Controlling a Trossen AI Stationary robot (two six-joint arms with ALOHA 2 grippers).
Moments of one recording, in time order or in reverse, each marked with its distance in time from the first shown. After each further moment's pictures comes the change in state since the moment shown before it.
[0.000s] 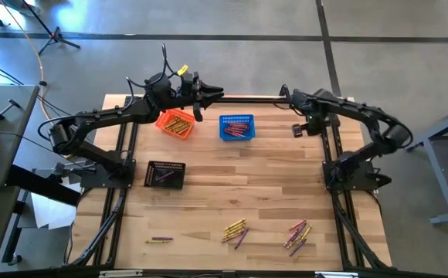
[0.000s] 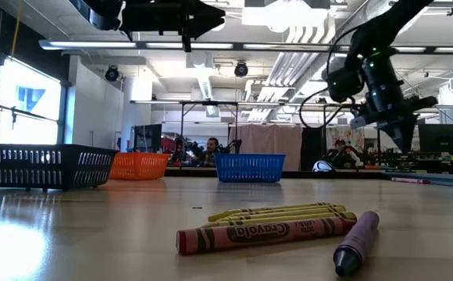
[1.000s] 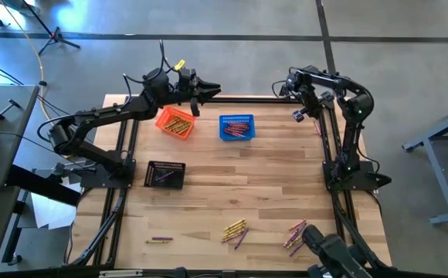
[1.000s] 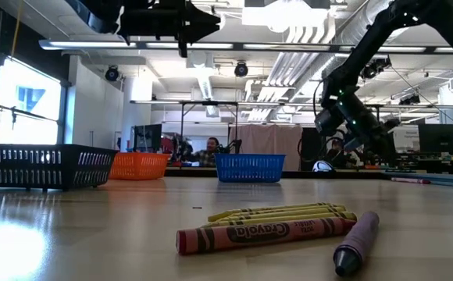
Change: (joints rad) left arm 0.070 0.000 0.000 -0.020 0.060 -0.036; right arm -0.254 0.539 0.435 -0.175 0.131 -0.436
